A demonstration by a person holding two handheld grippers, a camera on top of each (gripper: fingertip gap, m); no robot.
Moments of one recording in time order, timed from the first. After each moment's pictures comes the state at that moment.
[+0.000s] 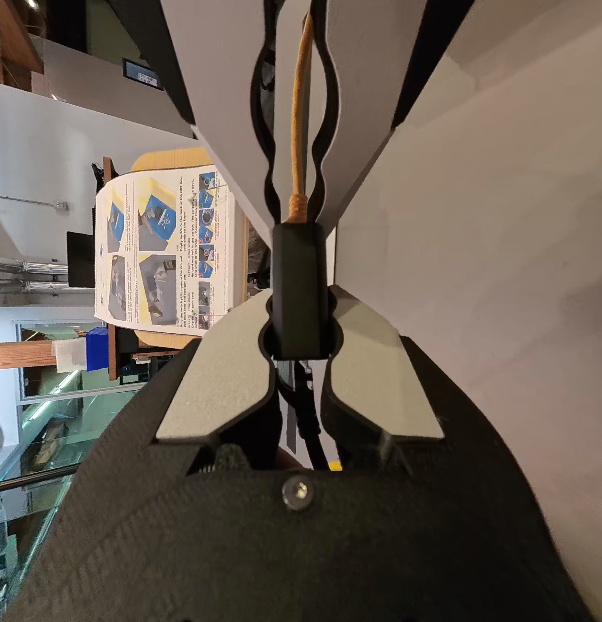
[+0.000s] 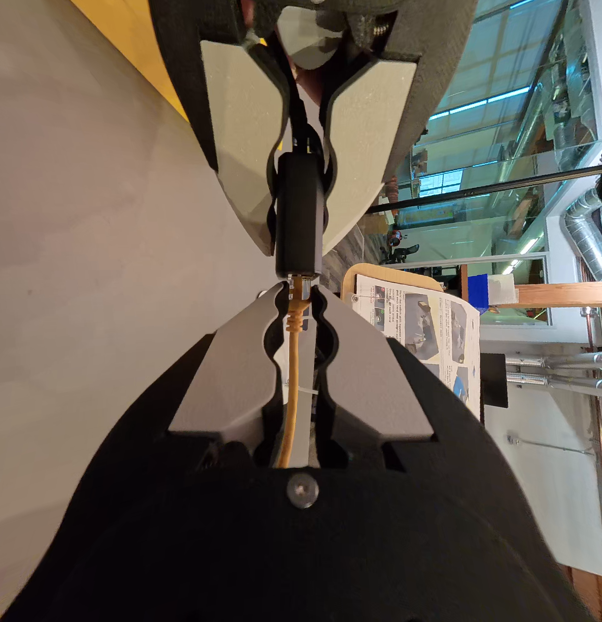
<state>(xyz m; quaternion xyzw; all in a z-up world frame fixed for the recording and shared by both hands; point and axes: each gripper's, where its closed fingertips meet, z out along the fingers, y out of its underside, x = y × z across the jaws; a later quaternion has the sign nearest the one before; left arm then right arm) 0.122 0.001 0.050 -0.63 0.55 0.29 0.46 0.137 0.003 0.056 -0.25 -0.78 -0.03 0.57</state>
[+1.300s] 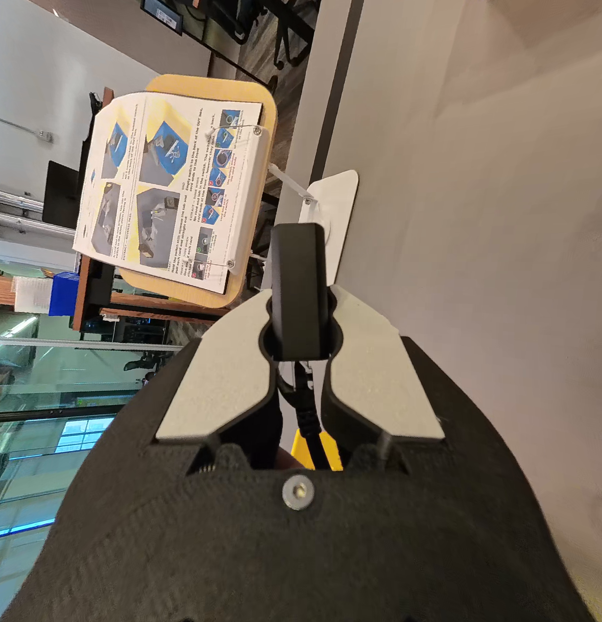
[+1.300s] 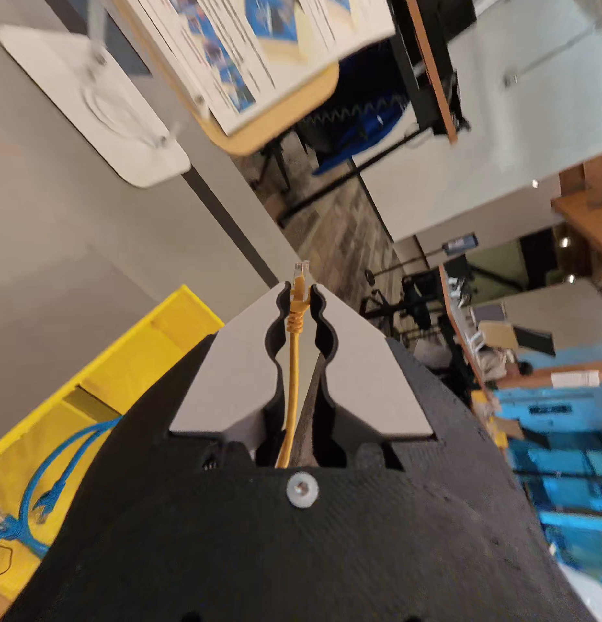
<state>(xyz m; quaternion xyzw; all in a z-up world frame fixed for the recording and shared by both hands) 0.070 0.001 0.058 -0.68 0.48 0.27 0.48 0.413 0.156 0.148 -0.62 -0.52 -0.15 0.57</state>
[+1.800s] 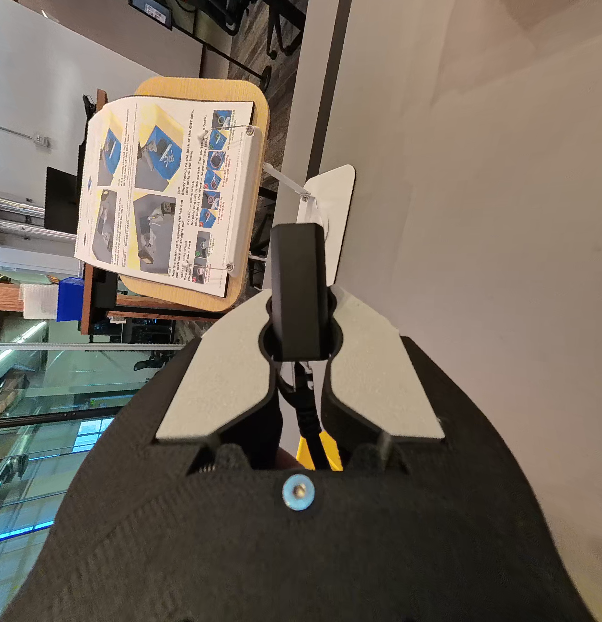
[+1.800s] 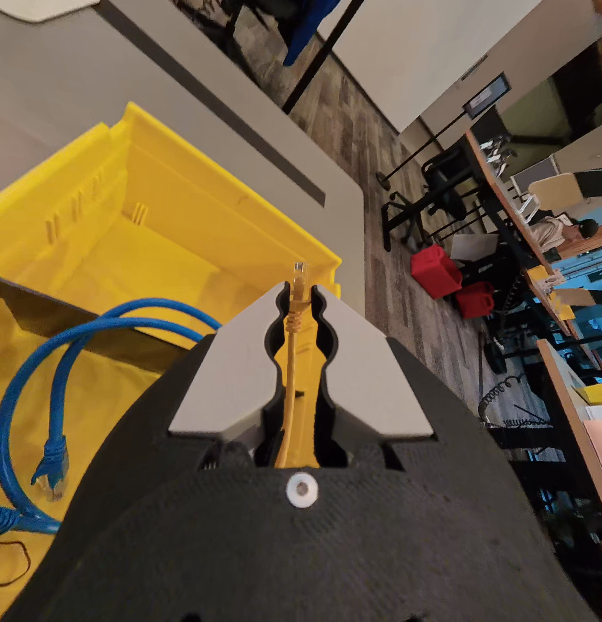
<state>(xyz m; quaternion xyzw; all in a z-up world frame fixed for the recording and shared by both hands) 0.077 0.004 0.056 -0.68 0.49 0.28 0.47 0.522 0.182 -0.008 -0.74 -0.38 -0.15 0.54</state>
